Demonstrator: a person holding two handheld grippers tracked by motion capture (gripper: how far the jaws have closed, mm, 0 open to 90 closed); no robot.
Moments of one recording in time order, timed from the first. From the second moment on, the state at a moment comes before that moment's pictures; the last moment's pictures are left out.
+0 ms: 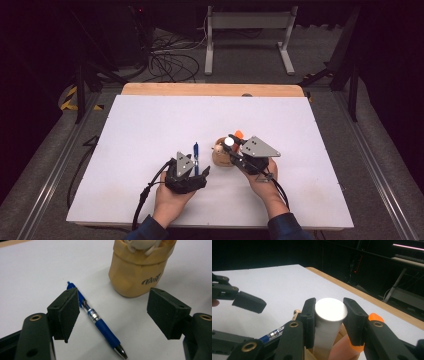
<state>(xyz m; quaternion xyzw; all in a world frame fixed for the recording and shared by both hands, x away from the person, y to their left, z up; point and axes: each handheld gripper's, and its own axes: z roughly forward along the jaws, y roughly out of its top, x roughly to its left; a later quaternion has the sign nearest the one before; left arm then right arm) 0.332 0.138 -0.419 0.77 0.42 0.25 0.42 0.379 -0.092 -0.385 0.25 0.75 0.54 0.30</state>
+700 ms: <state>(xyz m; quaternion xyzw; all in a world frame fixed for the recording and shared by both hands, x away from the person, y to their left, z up) 0.344 0.128 -0.439 0.79 0.46 0.24 0.34 0.377 -0.098 -0.384 0.25 0.74 0.55 0.30</state>
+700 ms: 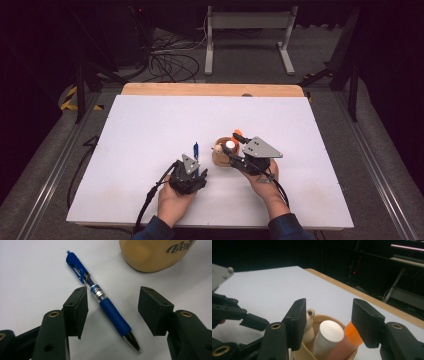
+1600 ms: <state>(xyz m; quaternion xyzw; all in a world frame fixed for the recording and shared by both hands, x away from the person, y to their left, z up) 0.344 0.107 -0.439 0.72 0.57 0.25 0.31 0.369 -0.132 -0.356 0.26 0.69 0.59 0.32</state>
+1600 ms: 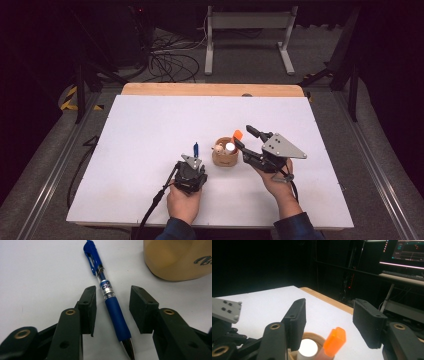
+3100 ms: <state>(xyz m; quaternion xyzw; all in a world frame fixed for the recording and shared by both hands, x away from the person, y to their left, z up) 0.345 0.099 -0.440 0.69 0.60 0.26 0.30 0.362 -0.149 -0.349 0.23 0.71 0.60 0.27</state>
